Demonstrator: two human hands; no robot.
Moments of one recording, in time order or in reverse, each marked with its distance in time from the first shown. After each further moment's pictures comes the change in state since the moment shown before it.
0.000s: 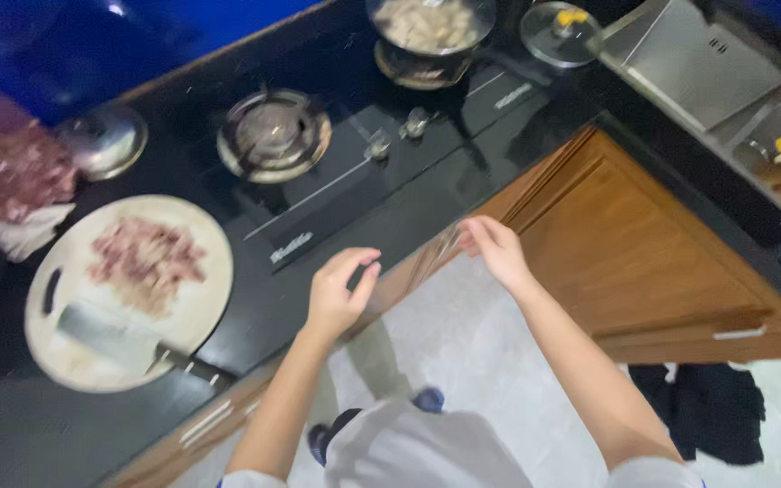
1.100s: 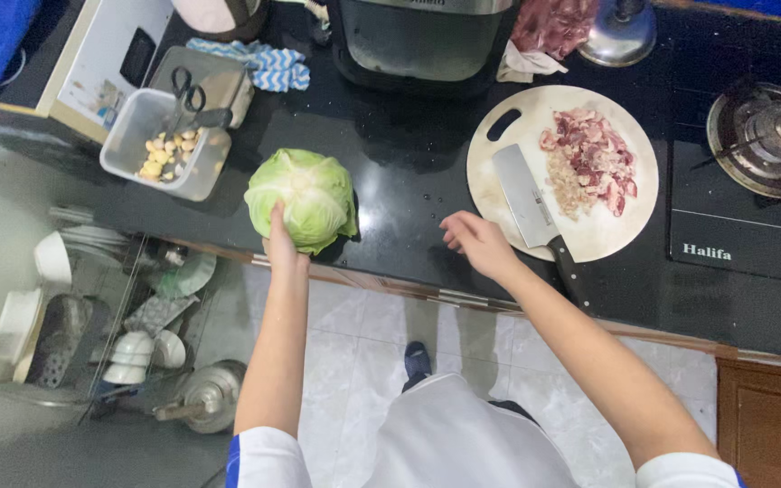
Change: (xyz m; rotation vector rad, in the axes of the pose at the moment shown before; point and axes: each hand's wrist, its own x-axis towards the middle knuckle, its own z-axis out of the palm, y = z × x) left_hand -0.478 -0.252 -0.503 -0.643 1.574 -0.566; right_hand -0.142 -0.092 0.633 -0.231 -1.015 -0.039
